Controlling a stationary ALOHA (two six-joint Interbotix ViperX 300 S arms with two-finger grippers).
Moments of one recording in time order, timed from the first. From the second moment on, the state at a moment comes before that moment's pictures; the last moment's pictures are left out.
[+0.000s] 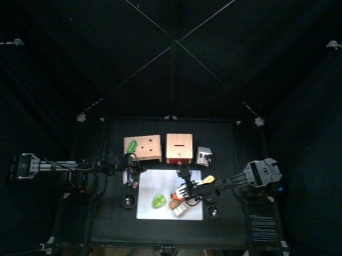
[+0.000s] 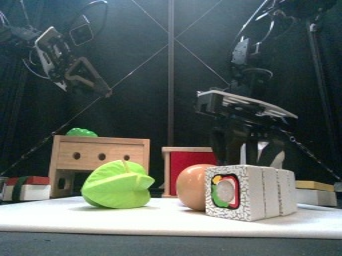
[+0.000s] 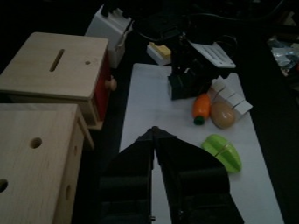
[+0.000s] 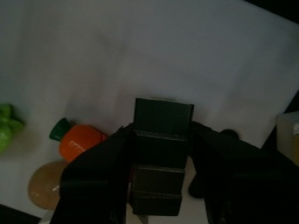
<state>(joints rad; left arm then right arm) 0.14 -0.60 1.04 1.25 -0.09 -1.25 0.17 0.16 0.45 -0.39 0.78 1.62</state>
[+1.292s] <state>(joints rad) 0.14 -0.60 1.06 1.22 -0.09 -1.25 0.02 0.30 0.24 -0.39 0.84 1.73</state>
